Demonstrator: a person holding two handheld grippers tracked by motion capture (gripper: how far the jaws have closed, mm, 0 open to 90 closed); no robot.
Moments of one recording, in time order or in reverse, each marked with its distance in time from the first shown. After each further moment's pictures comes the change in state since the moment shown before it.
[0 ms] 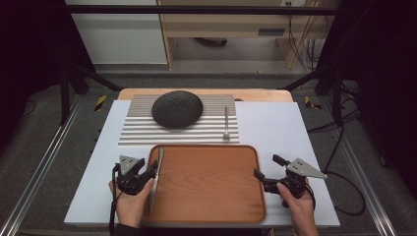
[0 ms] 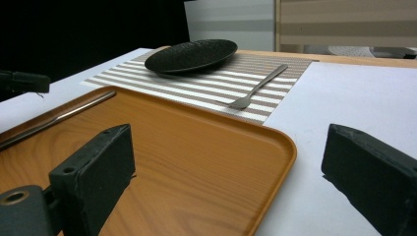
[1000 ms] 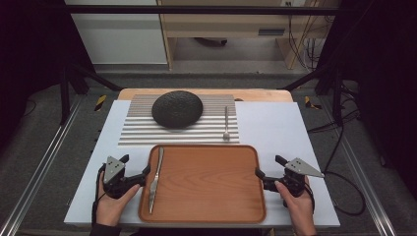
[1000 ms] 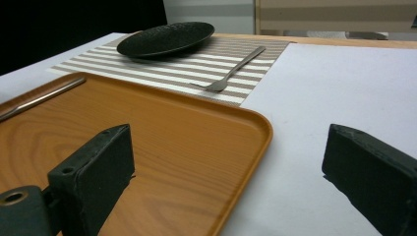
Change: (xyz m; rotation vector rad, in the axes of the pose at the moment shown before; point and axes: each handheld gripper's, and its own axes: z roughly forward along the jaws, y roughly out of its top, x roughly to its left) left arm 0.043 -0.016 -0.005 -0.119 -0.134 0.167; right arm -0.008 -0.007 0.005 0.048 -0.087 0.001
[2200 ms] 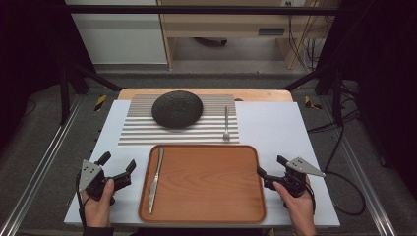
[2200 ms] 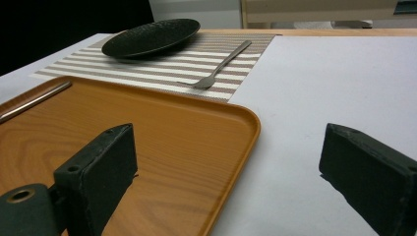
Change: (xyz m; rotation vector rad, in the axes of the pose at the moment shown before) left arm 0.026 0.001 -0.028 -0.228 0.062 -0.083; right arm 0.000 0.002 -0.001 0.018 -0.044 0.047
